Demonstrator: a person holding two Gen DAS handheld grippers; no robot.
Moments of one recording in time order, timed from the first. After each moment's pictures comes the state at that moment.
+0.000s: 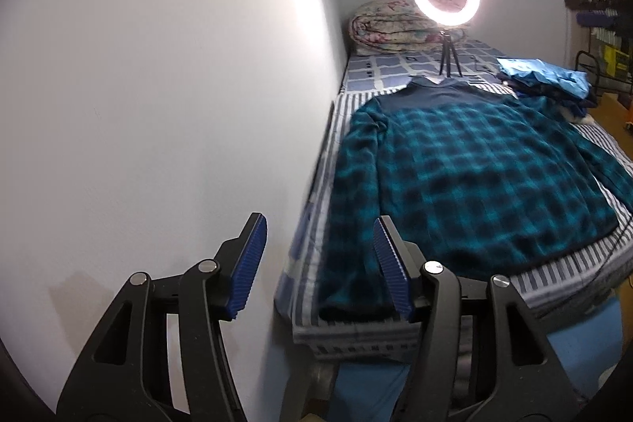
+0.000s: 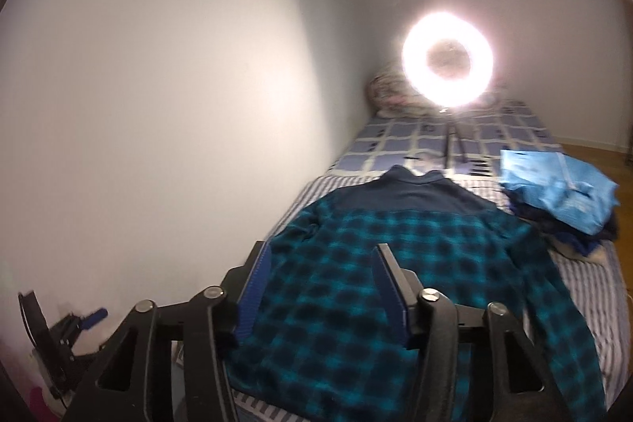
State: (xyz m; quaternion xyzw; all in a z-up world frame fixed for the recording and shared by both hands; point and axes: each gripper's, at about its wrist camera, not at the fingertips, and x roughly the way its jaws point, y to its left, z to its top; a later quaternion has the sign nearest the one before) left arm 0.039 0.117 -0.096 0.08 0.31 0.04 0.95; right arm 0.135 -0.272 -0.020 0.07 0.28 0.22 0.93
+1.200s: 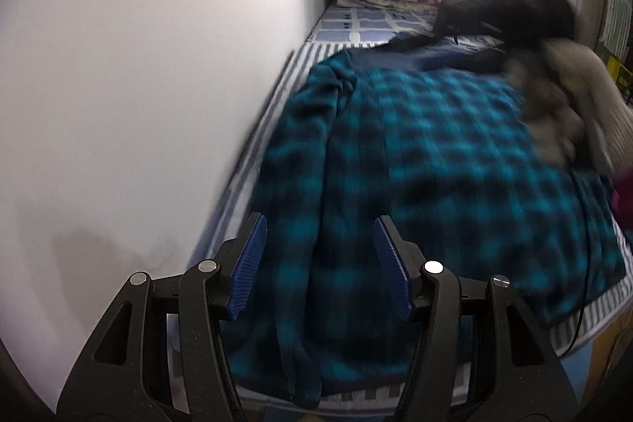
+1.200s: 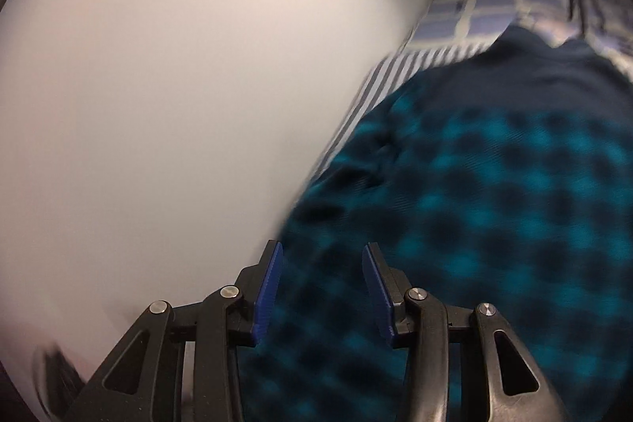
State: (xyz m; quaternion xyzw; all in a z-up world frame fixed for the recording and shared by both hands) left arm 0.168 0.069 -0.186 0.02 0.40 0.01 0.92; right arm 0.382 -0.135 -0.201 0.16 0.48 0.37 0.78
